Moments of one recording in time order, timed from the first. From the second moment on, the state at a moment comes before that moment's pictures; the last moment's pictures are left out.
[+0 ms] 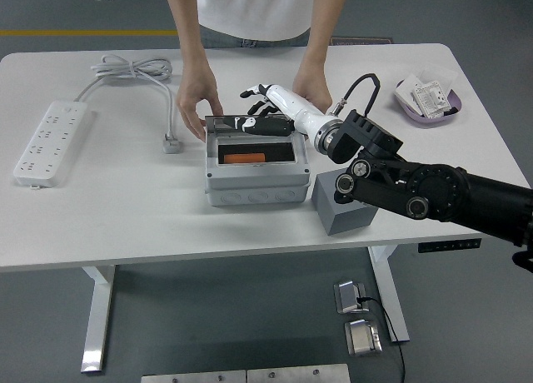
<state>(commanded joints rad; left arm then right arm) -0.06 0.36 -0.04 -0.19 0.17 0.03 0.03 1.07 -0.26 0.14 1.13 -1.05 -0.36 -0.16</state>
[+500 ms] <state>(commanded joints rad) -0.05 0.35 -0.01 -0.19 0.14 0.03 0.02 1.05 -0.30 0.12 1.22 -1.05 -0.34 -0.19</state>
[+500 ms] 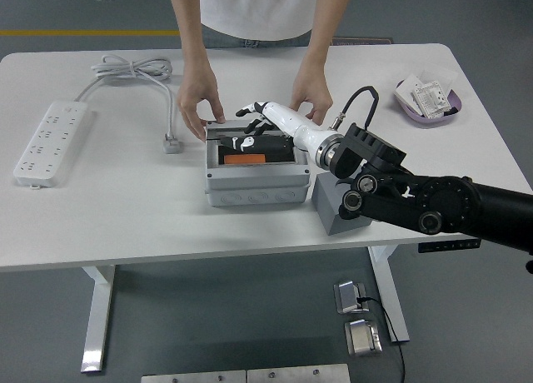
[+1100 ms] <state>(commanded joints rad) -0.05 0.35 0.00 -0.19 0.12 0.03 0.02 1.00 -0.34 0.12 1.22 -0.96 -0.35 -0.15</state>
